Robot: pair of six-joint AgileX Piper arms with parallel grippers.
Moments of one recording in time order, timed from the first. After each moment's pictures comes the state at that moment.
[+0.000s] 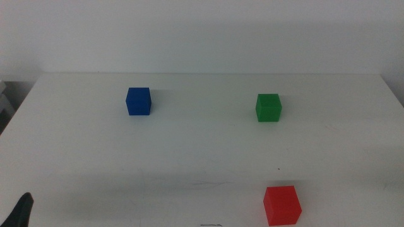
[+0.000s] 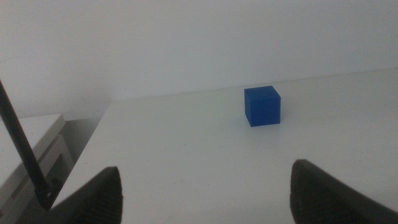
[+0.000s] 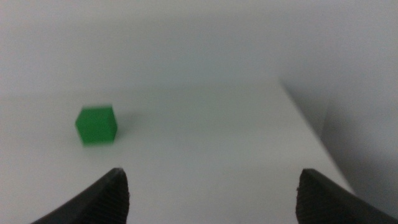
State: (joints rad) left arm -0.04 -0.01 0.03 -0.02 0.14 0.10; right arm -0.04 0.20 -0.23 -0.04 0.33 0.08
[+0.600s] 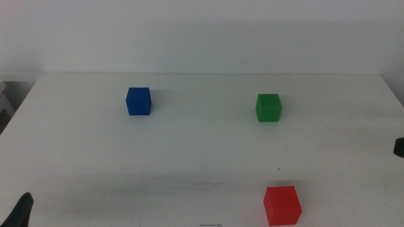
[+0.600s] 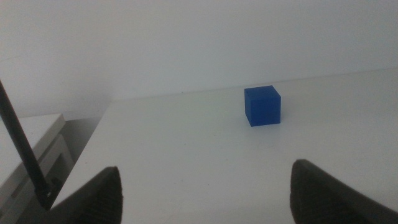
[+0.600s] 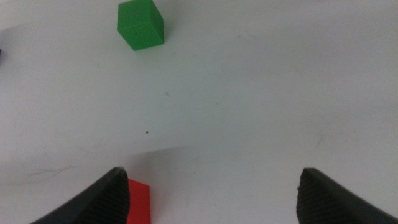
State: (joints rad) left arm -0.04 -0.01 0.03 -0.02 0.14 0.10; right arm -0.04 0.80 -0.70 0.27 0.76 0.01
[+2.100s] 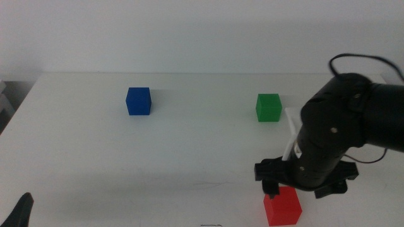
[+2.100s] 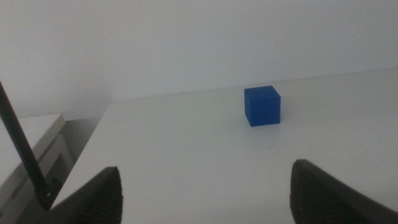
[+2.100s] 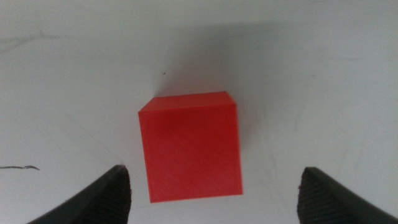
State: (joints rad) left arm -0.04 -0.01 0.03 -0.02 0.14 0.10; right arm 0.69 1.61 -1.09 -0.16 0.99 0.77
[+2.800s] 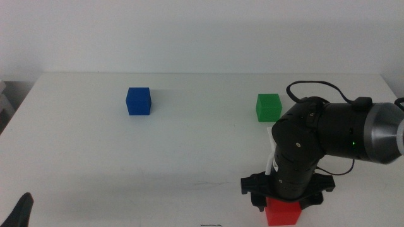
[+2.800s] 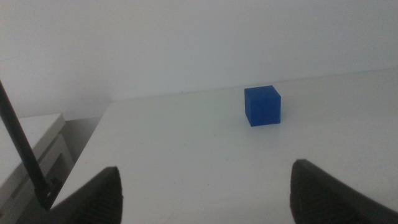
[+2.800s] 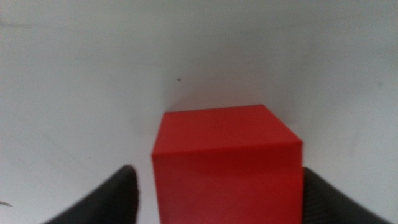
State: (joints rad) left arm -0.04 -0.01 0.03 -0.02 0.14 0.10; right arm 0.70 1.77 -1.09 -0.14 0.91 0.78
